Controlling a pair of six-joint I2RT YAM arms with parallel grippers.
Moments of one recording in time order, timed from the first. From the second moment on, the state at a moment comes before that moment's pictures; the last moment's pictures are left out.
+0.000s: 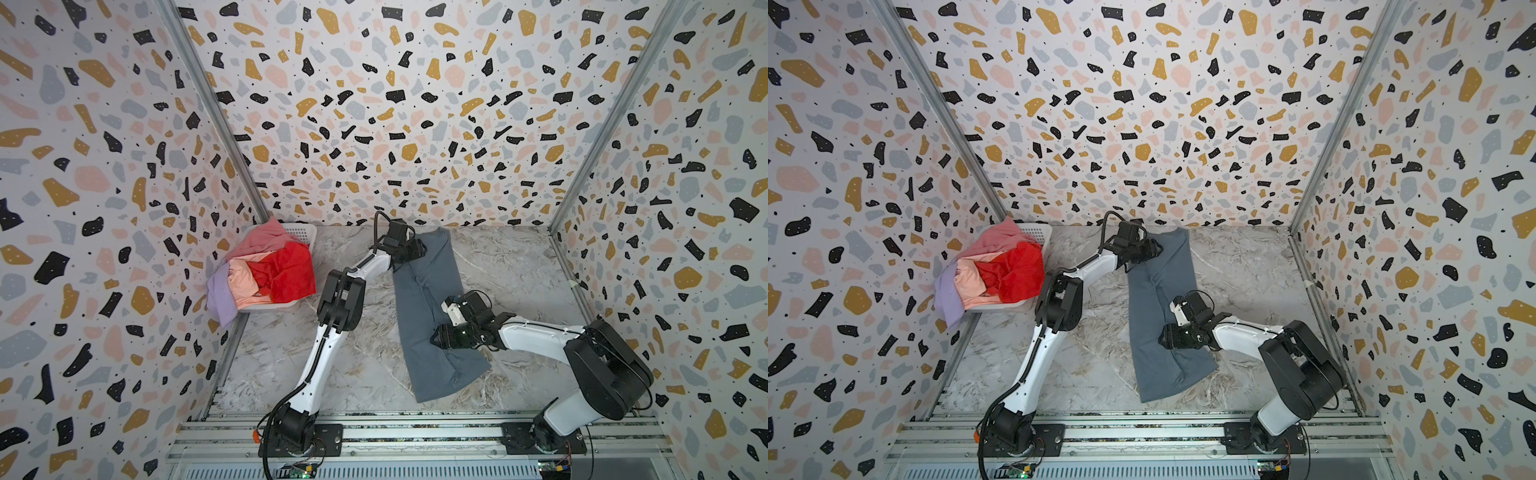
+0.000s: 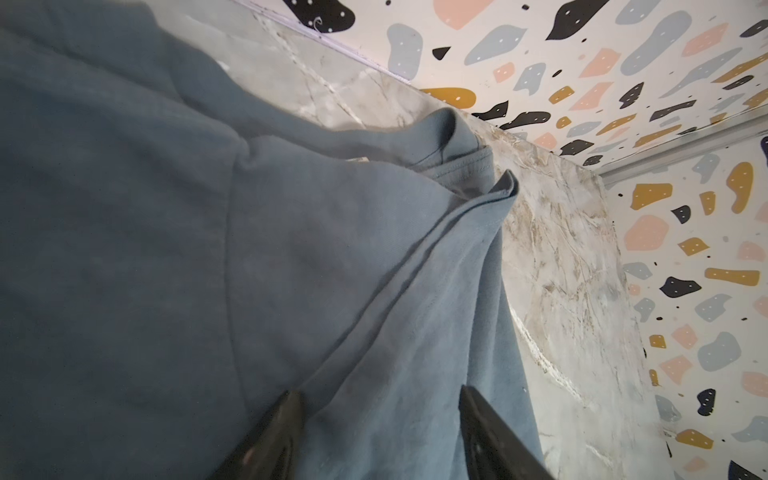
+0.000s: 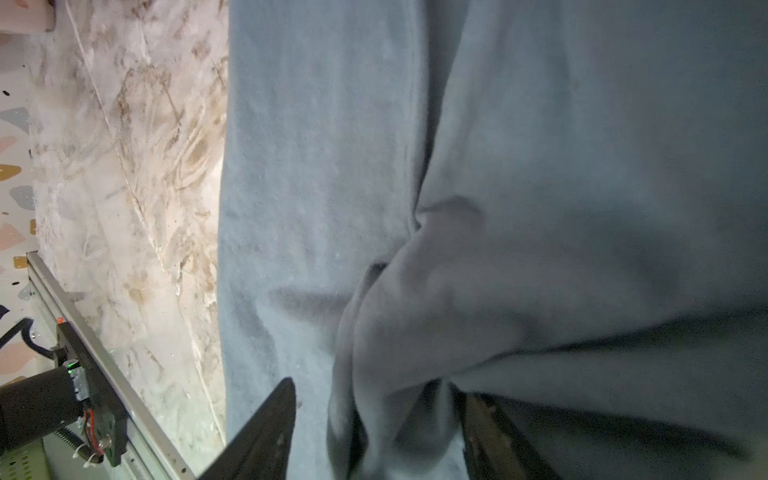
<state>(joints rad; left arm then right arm) -0.43 2.66 2.25 -0.24 0.34 -0.63 0.64 1.56 0.72 -0.19 -0.37 0.52</state>
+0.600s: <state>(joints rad) -0.42 2.76 2.36 -0.16 0.32 -0.68 0.68 1.54 0.75 -0.30 -0.39 0.61</state>
